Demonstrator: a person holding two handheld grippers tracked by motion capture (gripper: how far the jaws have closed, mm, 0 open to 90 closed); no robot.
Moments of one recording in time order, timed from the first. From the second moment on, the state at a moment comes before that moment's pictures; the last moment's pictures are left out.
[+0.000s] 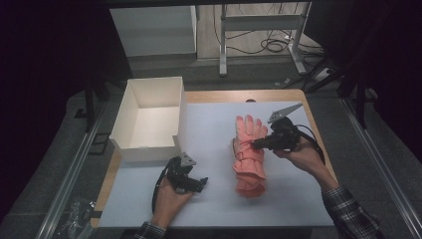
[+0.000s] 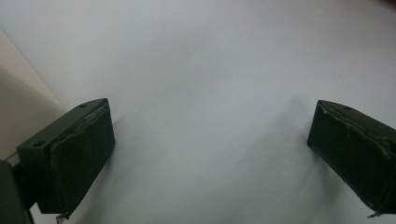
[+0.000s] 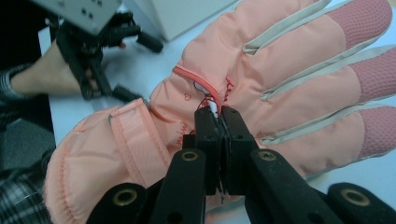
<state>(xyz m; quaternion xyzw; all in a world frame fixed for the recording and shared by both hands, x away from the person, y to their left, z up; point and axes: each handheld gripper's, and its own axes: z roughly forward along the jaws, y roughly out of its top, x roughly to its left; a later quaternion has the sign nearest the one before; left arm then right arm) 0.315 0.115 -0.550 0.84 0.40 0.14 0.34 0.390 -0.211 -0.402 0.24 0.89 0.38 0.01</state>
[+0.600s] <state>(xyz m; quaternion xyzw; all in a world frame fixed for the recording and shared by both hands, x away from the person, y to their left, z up) 0.315 0.115 -0.550 0.84 0.40 0.14 0.34 0.387 -0.206 -0.445 0.22 0.92 0.33 0.00</state>
